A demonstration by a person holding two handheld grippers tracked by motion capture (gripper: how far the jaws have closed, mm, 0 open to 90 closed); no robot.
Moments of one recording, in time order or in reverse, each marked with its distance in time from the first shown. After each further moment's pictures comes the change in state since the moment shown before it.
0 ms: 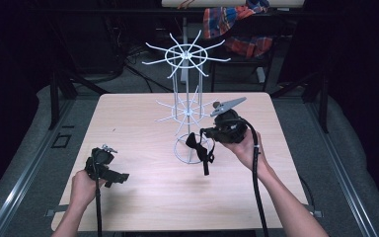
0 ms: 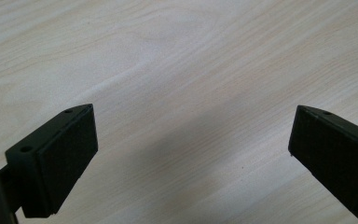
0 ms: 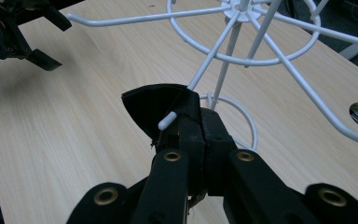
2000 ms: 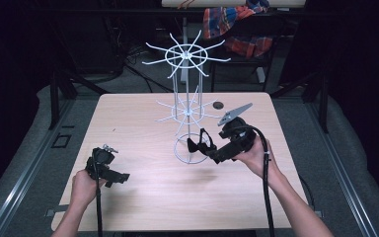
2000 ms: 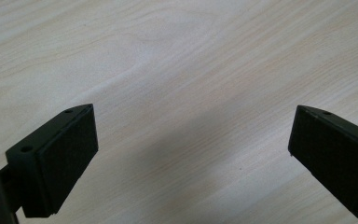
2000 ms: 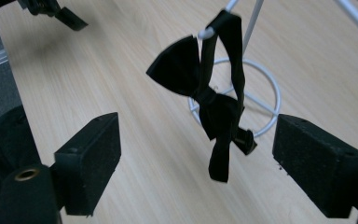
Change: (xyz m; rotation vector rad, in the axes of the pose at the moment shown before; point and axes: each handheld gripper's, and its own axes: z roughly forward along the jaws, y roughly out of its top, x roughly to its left) left arm 0.000 0.001 0.001 0.003 -0.006 0.007; right arm 0.003 -0.021 -0.017 0.109 0.086 -0.011
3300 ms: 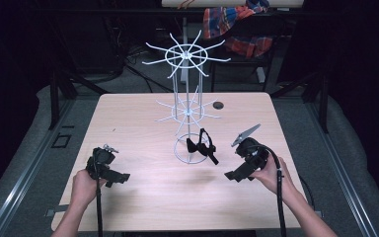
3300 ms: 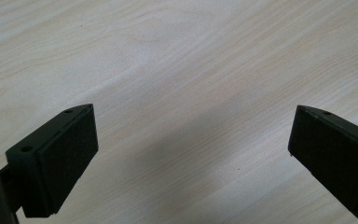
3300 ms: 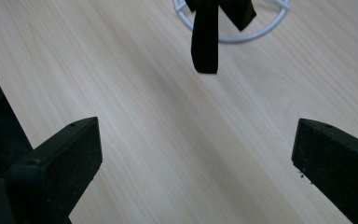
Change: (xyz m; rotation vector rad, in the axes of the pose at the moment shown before) left arm -0.001 0.001 0.000 0.002 -0.004 0.009; right arm -0.012 -0.069 0.015 0.196 -0.026 0.057
